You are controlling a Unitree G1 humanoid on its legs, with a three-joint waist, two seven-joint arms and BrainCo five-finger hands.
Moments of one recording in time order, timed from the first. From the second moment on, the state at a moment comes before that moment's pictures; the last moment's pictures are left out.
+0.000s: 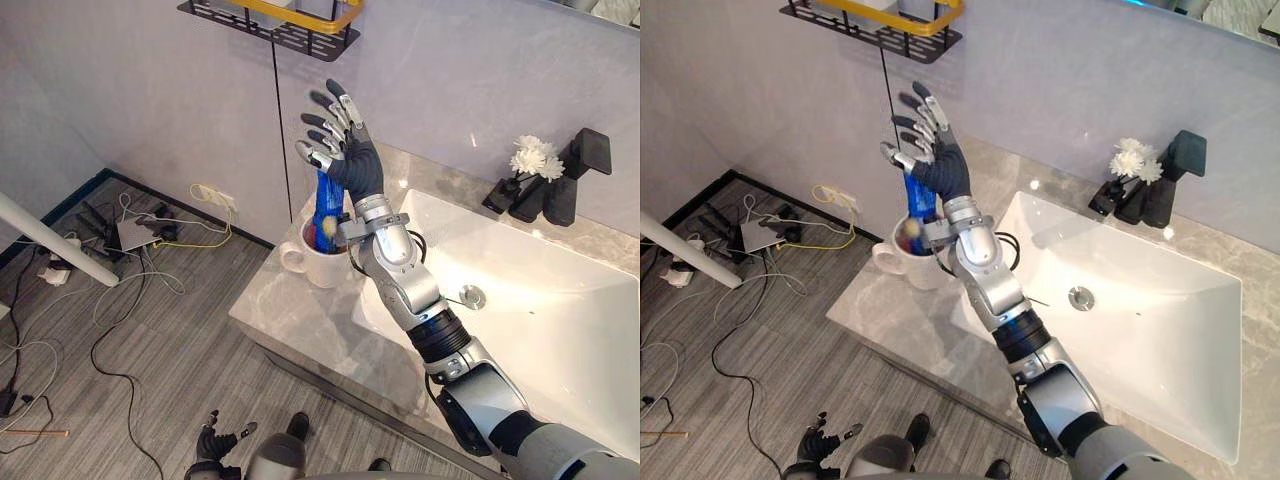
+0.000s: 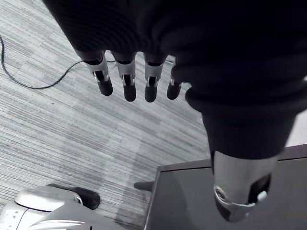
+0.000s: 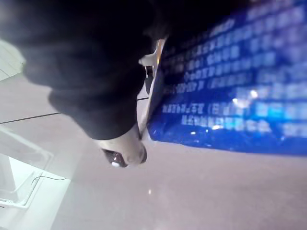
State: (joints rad) left arm 0.26 0.12 0.04 0.75 0.12 -0.08 0.22; right arm -0.73 0.01 0.33 0.23 0.31 -0.19 -0.17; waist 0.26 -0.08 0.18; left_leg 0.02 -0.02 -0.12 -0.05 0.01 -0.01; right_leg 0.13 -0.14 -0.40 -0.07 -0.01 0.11
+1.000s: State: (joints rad) left arm 0.26 0.13 0.04 0.77 0.12 -0.07 0.22; right arm -0.63 -0.05 0.28 -0.07 0.35 -0.22 -0.15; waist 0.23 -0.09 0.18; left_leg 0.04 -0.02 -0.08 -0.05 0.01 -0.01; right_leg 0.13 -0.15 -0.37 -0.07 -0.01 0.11
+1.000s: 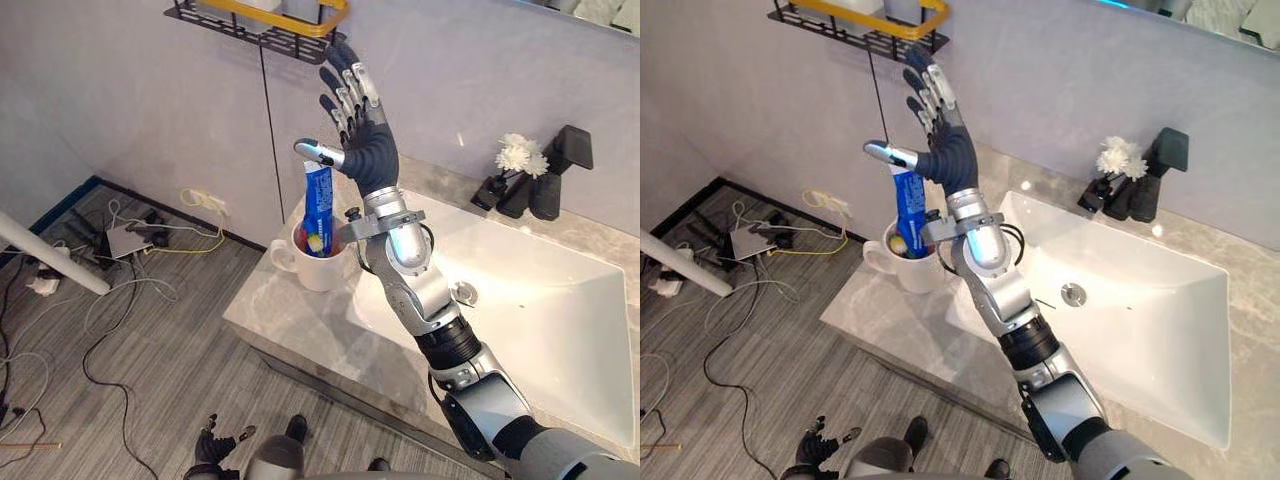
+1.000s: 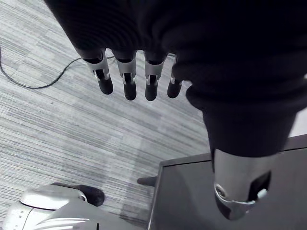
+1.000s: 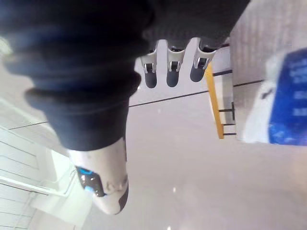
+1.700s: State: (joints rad) left arm 0.26 0.09 0.14 0.82 0.12 -0.05 0.21; right arm -0.40 -0.26 -0.54 -0.57 0.40 -0.40 -0.20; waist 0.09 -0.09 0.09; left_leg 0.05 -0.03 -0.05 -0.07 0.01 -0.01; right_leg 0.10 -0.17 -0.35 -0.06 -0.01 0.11
